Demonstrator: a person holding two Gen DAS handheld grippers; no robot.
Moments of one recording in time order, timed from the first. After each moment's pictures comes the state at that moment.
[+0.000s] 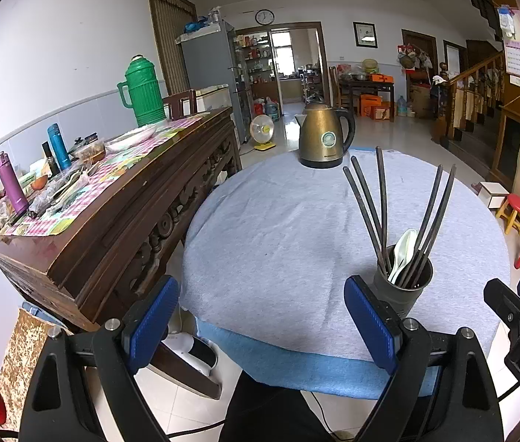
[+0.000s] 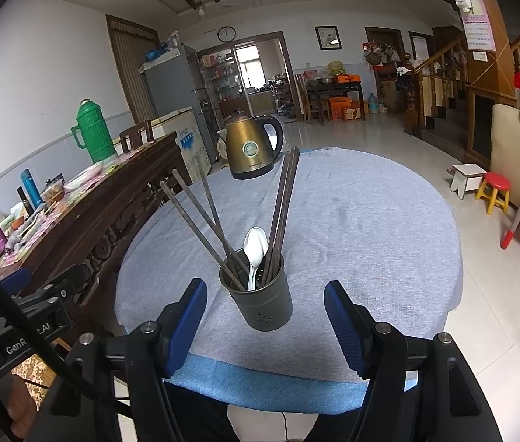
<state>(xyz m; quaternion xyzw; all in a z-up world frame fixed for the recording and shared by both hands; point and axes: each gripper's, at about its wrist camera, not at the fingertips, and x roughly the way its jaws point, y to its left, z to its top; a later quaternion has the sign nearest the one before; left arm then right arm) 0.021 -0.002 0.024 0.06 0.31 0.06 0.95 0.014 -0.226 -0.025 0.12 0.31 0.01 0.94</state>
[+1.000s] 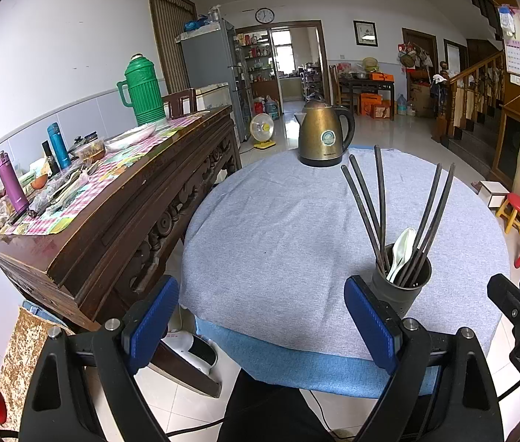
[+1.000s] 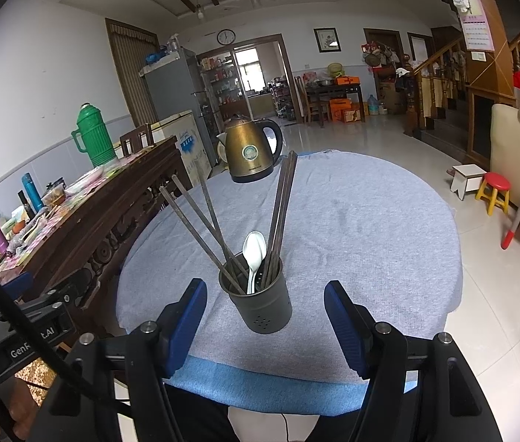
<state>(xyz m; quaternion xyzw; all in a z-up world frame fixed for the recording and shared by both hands) 0.022 -0.002 0.024 0.05 0.31 0.06 0.95 0.012 -0.229 -0.022 0.12 0.30 0.01 0.95</state>
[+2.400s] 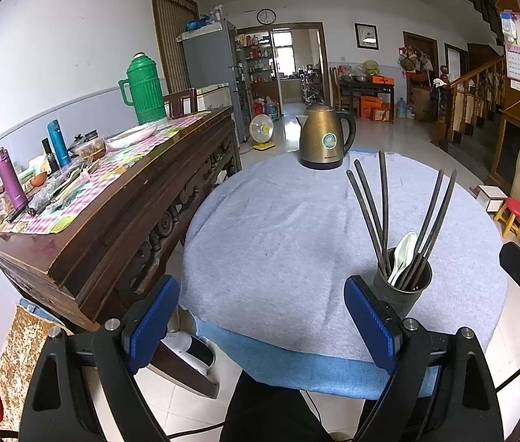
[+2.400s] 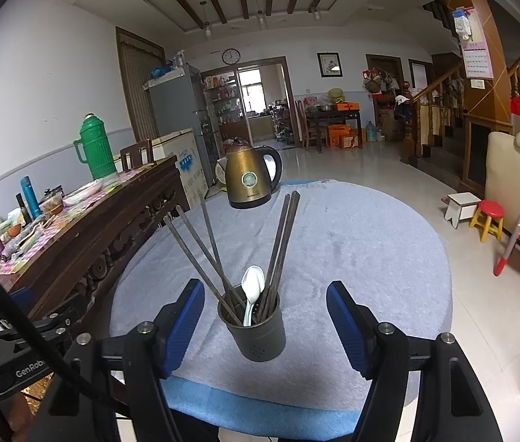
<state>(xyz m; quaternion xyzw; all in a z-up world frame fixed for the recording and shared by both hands) 0.022 0.006 0.030 0.05 0.31 0.05 0.95 0.011 -0.228 0.002 0.10 0.26 0.00 0.96</state>
